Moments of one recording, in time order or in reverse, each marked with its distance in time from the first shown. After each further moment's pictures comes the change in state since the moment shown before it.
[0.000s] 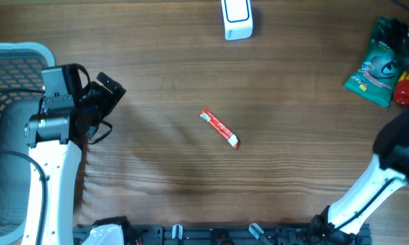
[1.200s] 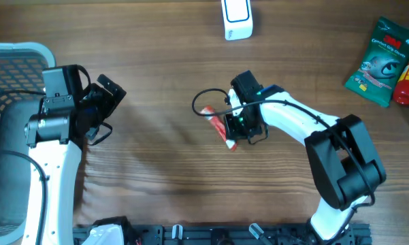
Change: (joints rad) left arm 0.000 0.000 0.000 -0.027 0.004 0.000; right arm 0.890 -0.220 -0.984 0.420 -0.221 0.004
